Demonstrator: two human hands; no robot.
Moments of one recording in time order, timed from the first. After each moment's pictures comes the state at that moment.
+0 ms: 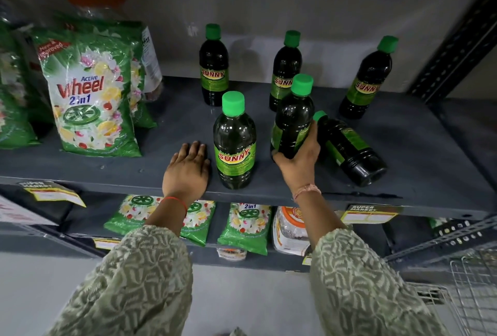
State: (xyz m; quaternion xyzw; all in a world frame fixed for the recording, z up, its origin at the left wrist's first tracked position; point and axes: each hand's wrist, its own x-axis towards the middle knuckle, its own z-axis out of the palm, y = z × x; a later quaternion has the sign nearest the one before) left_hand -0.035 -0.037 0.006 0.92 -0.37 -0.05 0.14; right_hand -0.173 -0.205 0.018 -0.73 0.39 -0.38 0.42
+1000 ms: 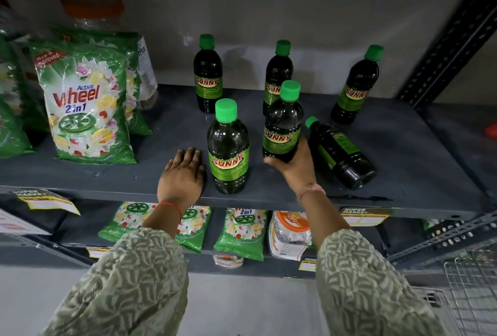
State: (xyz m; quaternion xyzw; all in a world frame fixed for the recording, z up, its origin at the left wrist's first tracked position) left_hand -0.033 -0.036 0.002 0.92 -0.37 -0.04 0.13; right_hand -0.187 -0.222 0.023 -0.74 0.33 -0.31 0.50
